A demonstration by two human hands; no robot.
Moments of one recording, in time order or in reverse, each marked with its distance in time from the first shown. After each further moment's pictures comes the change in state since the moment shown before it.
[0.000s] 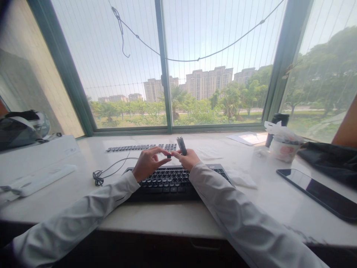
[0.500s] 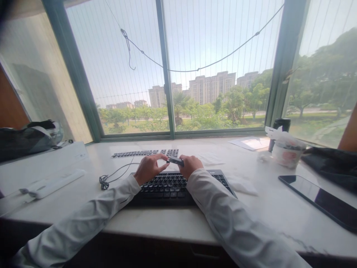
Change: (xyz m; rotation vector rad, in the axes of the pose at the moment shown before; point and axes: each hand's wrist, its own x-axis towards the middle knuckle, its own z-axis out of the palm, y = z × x) left_hand -0.001 -0.016 0.001 0.272 -0.085 -0.011; right_hand 0.000 0.010 -0.007 -1.071 0.165 -0.243
